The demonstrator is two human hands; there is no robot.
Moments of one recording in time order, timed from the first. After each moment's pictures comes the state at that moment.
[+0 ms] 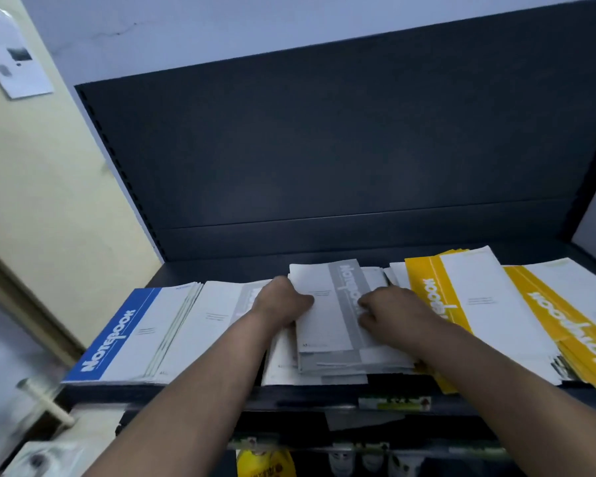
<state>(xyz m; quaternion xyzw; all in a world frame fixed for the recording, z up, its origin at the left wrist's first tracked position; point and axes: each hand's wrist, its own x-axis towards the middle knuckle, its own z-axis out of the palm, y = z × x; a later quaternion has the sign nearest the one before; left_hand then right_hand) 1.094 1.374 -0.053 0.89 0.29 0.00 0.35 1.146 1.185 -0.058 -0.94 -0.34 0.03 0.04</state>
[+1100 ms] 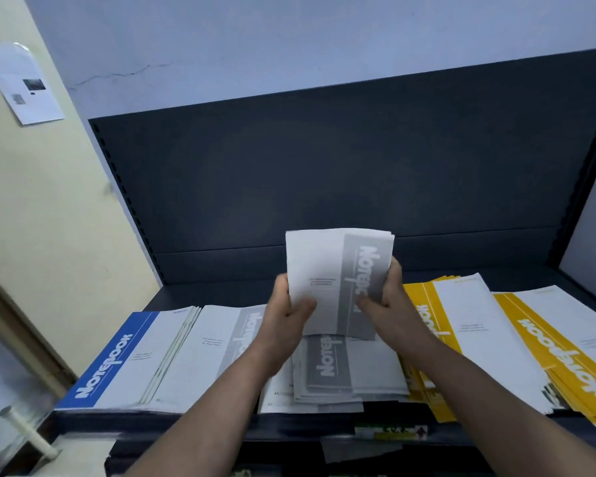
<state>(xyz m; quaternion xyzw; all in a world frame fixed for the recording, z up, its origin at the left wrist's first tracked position) 1.069 1.349 -0.041 0.74 0.06 0.20 0.64 1.138 1.183 -0.030 -0.72 -0.26 0.07 0.64</state>
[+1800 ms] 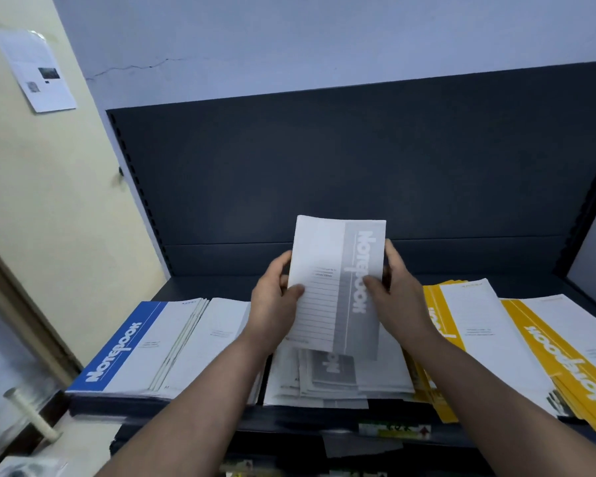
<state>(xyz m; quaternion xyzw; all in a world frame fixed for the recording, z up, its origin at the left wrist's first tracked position) 1.065 1.368 -0.022 0.78 0.15 0.23 0.56 1.143 1.195 -0.018 -0.81 -0.22 -0.07 0.55</state>
